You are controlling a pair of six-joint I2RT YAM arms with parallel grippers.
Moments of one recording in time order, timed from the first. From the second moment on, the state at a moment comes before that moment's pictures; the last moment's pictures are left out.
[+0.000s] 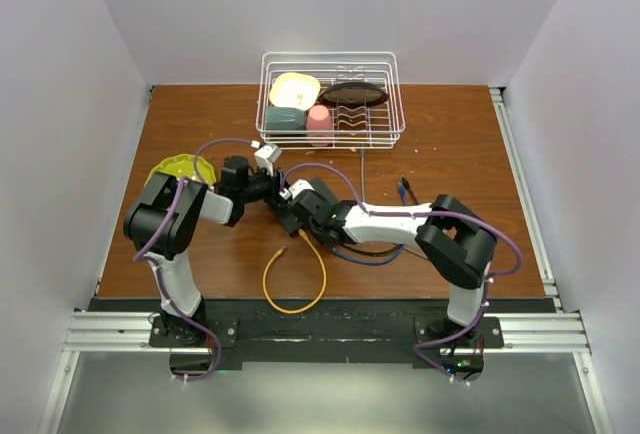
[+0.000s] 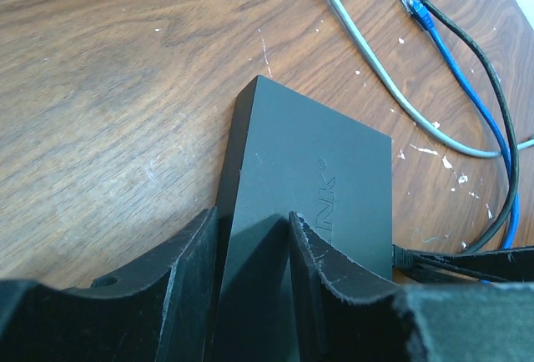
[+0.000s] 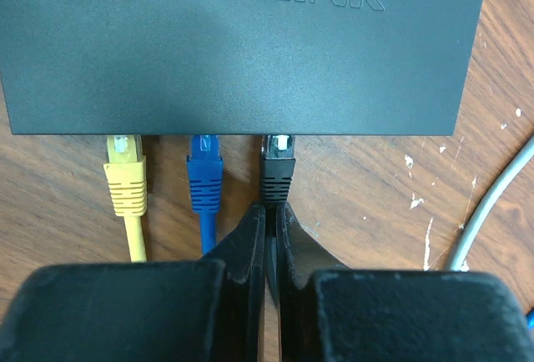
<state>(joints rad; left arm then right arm) -0.29 1.88 0.69 0.72 0.70 -0.27 1.00 1.86 1.14 -0.32 0.41 0.16</state>
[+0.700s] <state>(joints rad) -0.29 1.74 0.60 0.63 0.61 -0.24 0.99 1.89 1.19 -0.36 0.37 0.16</state>
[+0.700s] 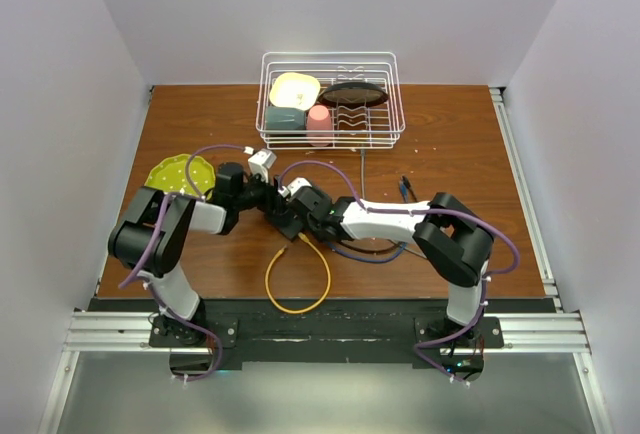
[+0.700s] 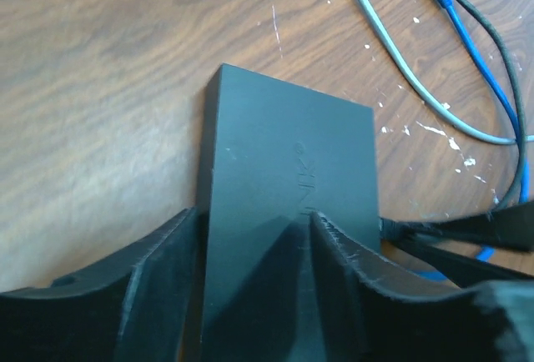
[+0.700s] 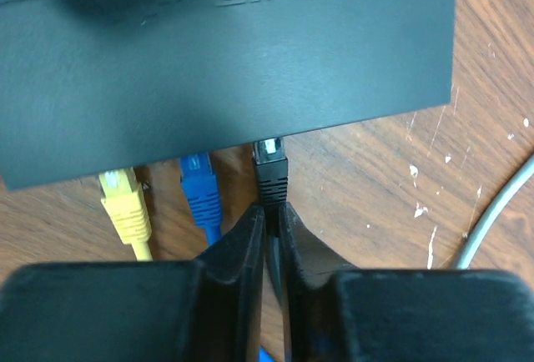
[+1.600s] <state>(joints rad) -0.22 1.19 1.19 -0.09 0.32 -0.30 0.98 1.58 1.34 -0.24 0.45 0.21</state>
